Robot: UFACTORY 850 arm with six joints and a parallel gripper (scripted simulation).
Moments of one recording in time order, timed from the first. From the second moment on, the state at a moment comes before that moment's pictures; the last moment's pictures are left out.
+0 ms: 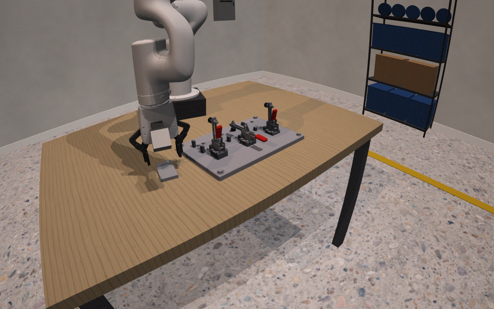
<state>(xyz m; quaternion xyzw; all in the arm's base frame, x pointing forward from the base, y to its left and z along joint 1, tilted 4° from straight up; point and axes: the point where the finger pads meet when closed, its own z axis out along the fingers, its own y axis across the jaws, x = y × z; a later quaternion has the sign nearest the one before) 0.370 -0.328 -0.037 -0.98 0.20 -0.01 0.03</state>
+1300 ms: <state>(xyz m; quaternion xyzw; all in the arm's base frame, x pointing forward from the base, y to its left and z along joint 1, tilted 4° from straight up) 0.371 -0.326 -0.060 -0.98 0.20 -0.01 0.03</state>
